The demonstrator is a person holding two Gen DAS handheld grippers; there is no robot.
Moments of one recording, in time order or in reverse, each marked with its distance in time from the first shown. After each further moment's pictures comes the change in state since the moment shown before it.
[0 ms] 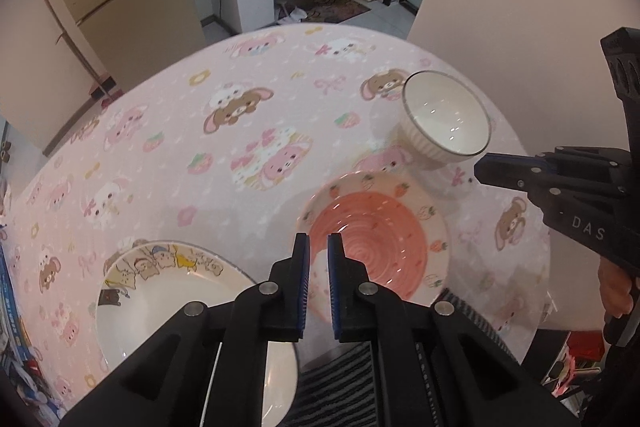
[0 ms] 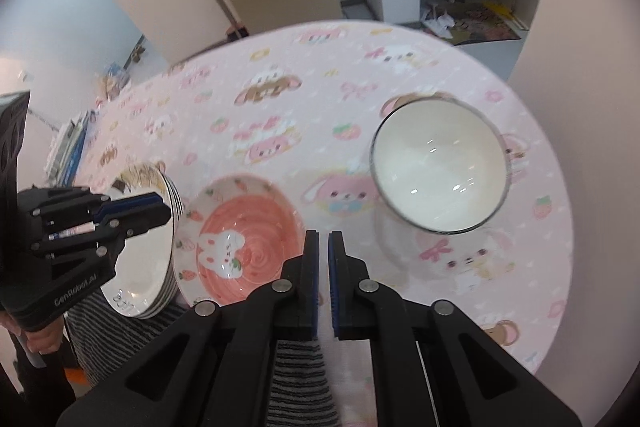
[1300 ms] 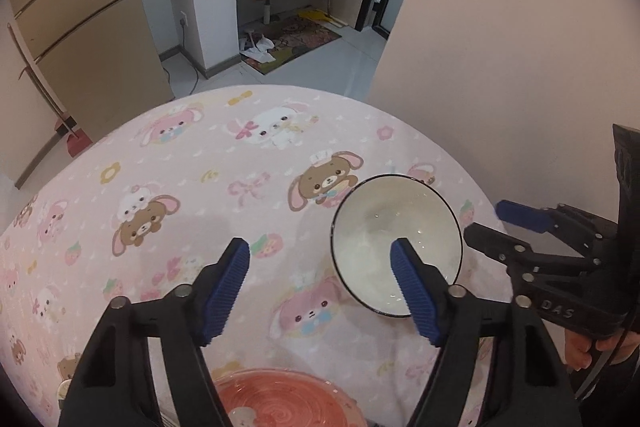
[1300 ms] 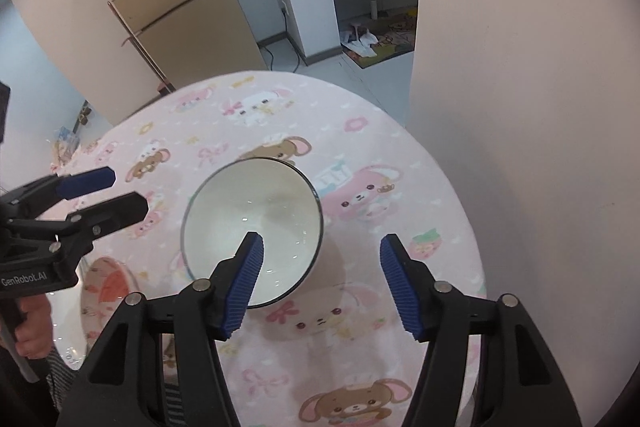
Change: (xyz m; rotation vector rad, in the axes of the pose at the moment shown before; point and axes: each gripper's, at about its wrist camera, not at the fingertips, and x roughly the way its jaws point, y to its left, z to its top) left arm 0.073 -0.063 0.112 0.024 -0.071 -0.092; right arm 0.013 -0.125 0.023 0.157 -0.098 -0.166
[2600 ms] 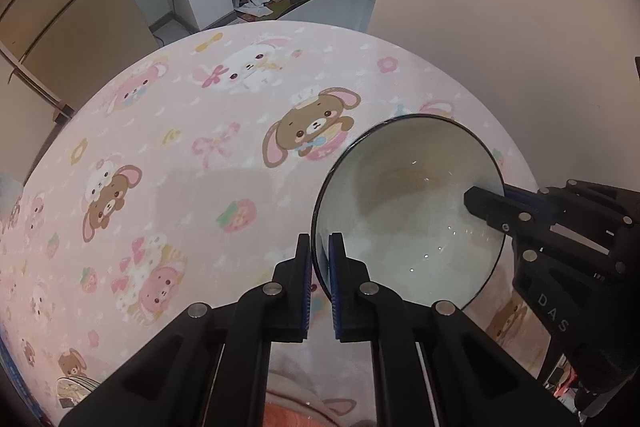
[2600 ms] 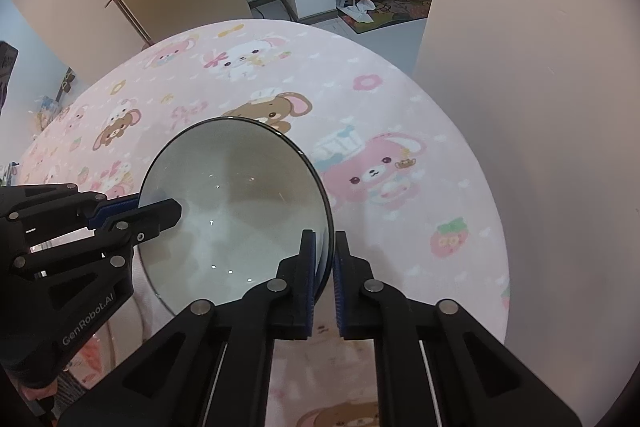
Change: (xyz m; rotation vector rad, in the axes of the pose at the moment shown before) left arm 0.056 -0.022 -0.009 0.066 0.184 0.068; right arm 0.038 0.014 0.001 -0.027 0.124 -0.050
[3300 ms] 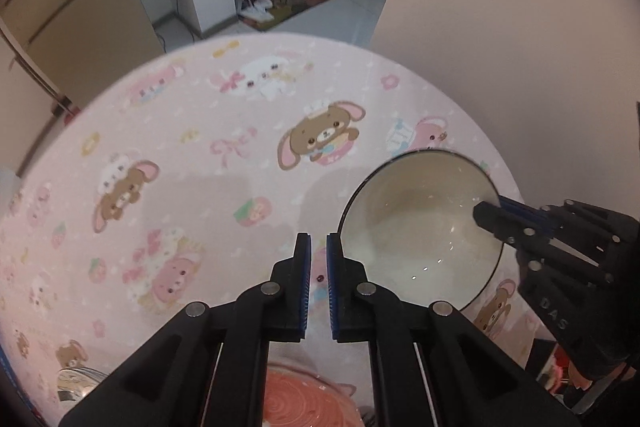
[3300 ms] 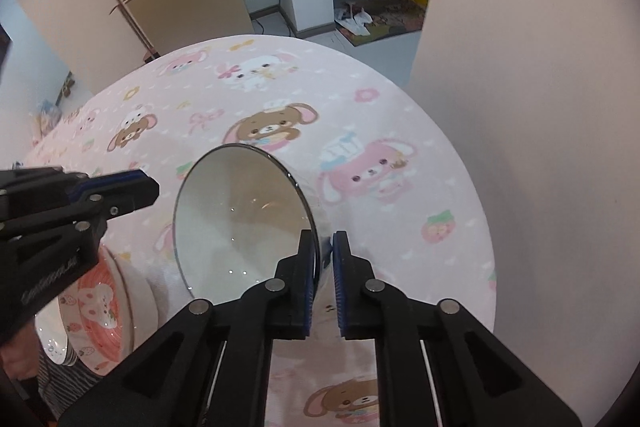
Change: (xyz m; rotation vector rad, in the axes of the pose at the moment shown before) left arm -0.012 0.020 0.000 -0.058 -0.010 -0.063; right arm -0.018 -0.001 -0.010 0.011 -0.038 0.000
